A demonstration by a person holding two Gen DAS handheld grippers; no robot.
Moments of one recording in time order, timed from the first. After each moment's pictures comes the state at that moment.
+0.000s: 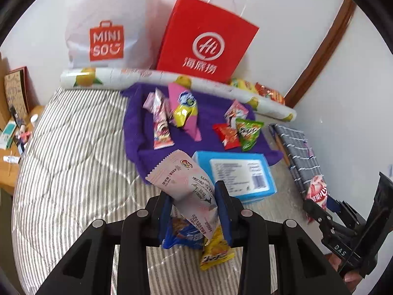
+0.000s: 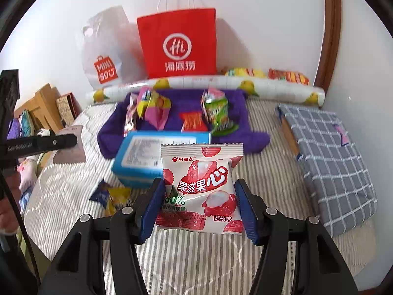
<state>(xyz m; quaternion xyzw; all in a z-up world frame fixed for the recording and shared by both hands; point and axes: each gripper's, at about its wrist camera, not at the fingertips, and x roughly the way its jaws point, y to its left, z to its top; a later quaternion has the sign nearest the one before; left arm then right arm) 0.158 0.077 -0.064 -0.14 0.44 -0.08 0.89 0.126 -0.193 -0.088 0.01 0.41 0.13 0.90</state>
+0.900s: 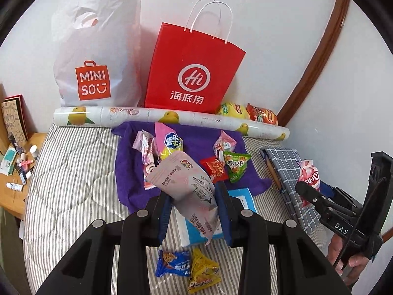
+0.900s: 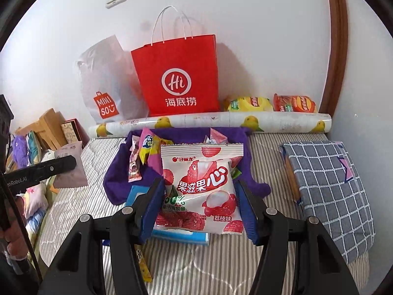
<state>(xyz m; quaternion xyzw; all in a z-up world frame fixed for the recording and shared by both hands) 0.191 0.065 -0.015 -0.12 0.40 -0.09 0.90 0.192 -0.199 -0.040 0.04 0.39 0.15 0.91</state>
